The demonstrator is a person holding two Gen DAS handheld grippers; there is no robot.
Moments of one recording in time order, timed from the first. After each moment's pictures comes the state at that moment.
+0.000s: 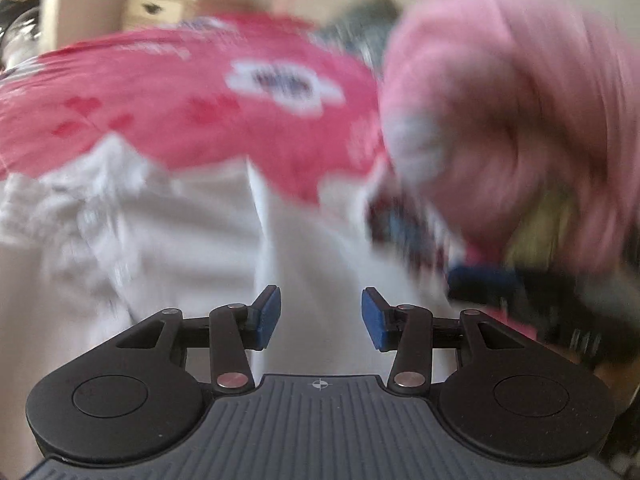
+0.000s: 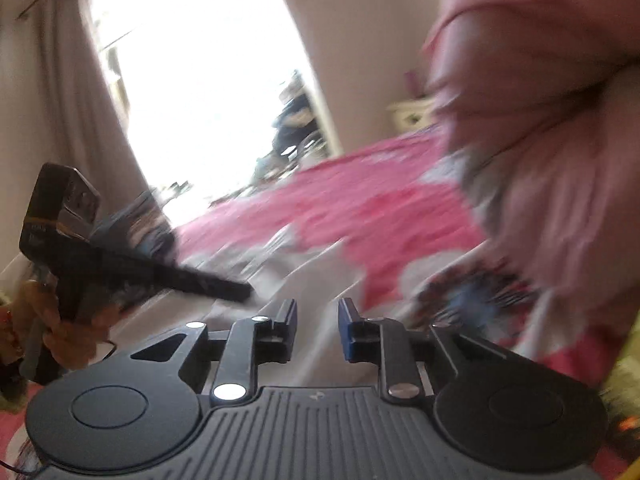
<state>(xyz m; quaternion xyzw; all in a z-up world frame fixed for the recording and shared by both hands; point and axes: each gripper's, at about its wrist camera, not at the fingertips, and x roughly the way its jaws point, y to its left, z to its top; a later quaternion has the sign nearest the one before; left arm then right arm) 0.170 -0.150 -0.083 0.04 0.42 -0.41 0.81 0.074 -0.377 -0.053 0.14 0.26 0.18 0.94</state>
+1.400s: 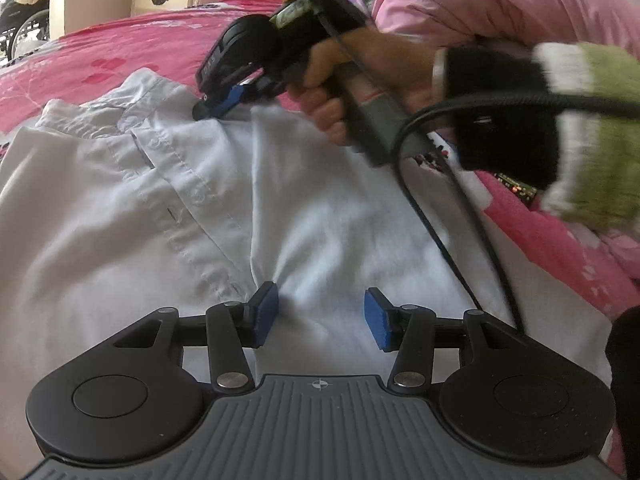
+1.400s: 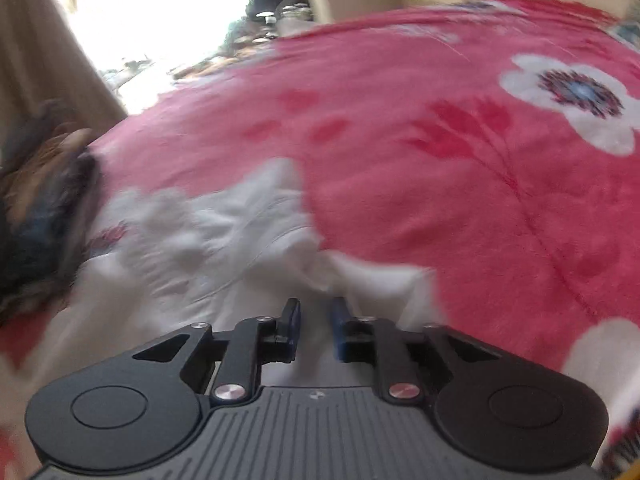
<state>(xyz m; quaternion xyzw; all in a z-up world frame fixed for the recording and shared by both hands) 0.106 -0.099 -0.118 0.05 0.41 -0.39 0.82 0.319 -0.265 -0.097 0.10 0.45 0.14 0.88</state>
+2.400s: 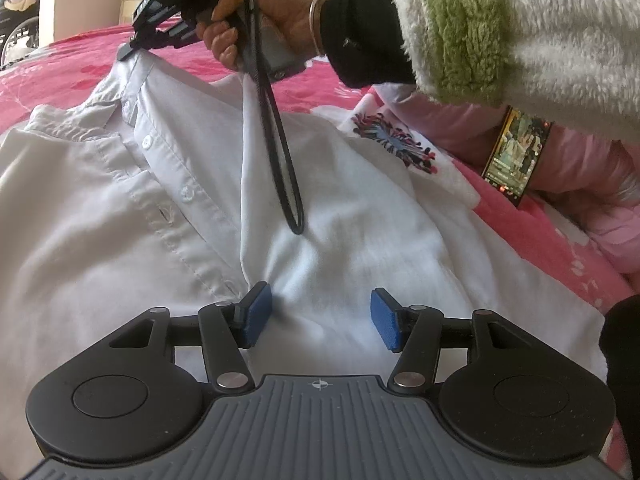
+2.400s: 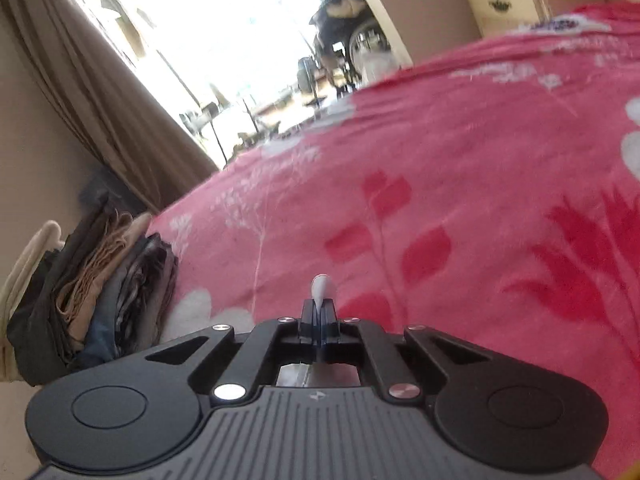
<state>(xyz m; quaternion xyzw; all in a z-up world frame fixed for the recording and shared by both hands) 0.103 -0.095 -0.123 0.04 0.40 -0.41 0.82 0.406 -0.245 -0.072 0.16 0.39 0.27 0.86</state>
